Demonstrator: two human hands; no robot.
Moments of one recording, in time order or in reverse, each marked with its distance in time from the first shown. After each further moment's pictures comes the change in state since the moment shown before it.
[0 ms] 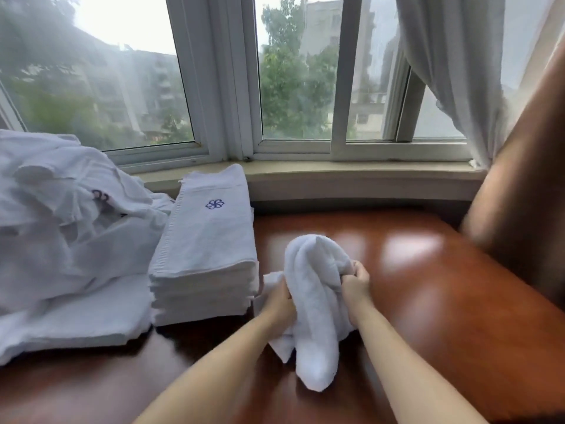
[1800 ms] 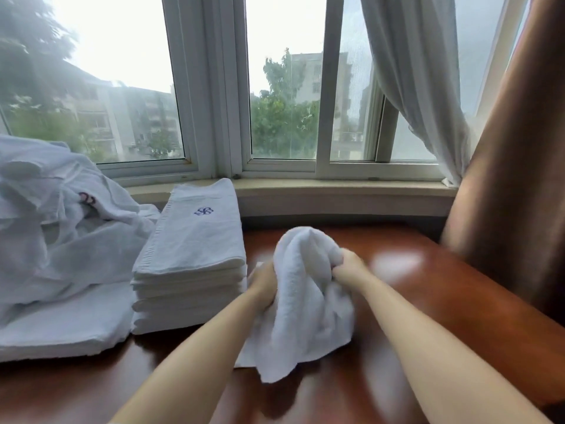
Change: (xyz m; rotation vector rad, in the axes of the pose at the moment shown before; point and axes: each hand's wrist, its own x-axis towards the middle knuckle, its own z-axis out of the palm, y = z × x) left_hand 0.025 0.011 -0.010 0.076 0.137 -0.032; right_hand 0.012 -0.036 -0.025 -0.795 -0.293 -0.145
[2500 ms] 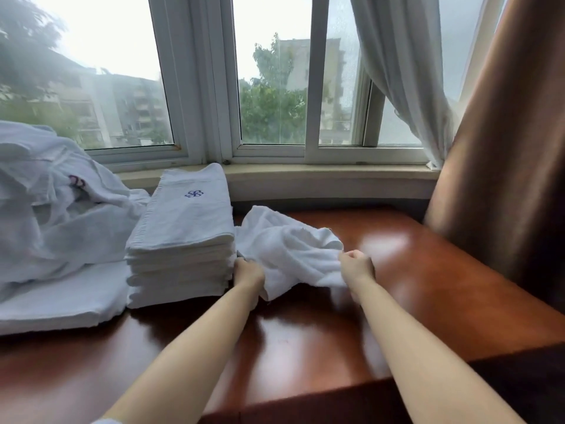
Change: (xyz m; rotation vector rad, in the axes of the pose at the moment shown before) left_hand -0.014 -0.022 0.018 -0.388 0.296 -0.270; right_hand -0.022 0.040 0.013 0.429 0.421 0.208
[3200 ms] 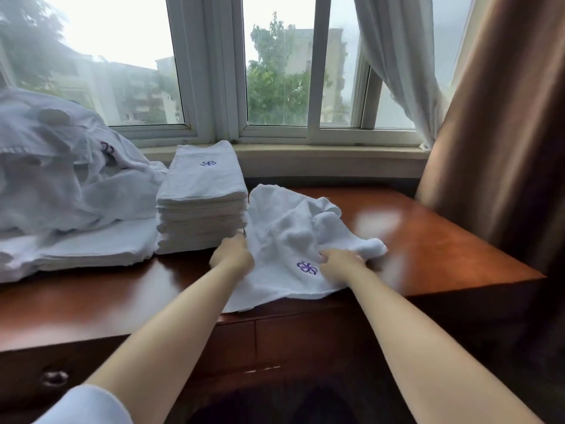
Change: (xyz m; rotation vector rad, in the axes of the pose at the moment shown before) left_hand -0.077 -0.012 -0.086 1.091 -0.107 0.217; right_hand -0.101 0.021 -0.024 -1.150 -0.319 -0.387
